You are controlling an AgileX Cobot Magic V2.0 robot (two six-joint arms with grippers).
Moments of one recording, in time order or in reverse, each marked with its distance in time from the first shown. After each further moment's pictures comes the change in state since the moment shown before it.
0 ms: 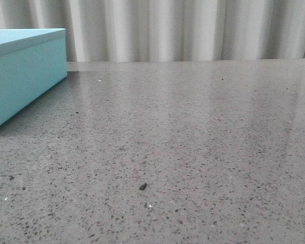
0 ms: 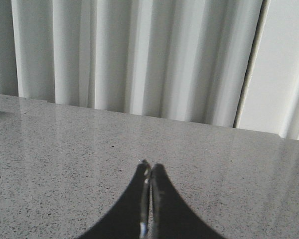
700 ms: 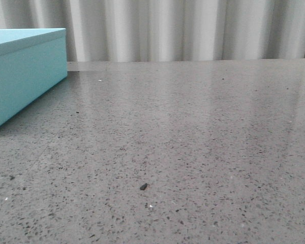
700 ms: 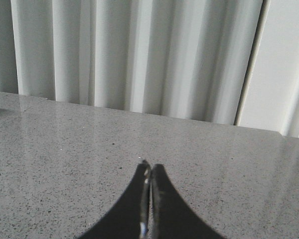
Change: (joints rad) left arm 0.000 0.000 0.000 0.006 0.083 -0.006; right arm 0.000 0.000 0.006 0.000 0.000 0.000
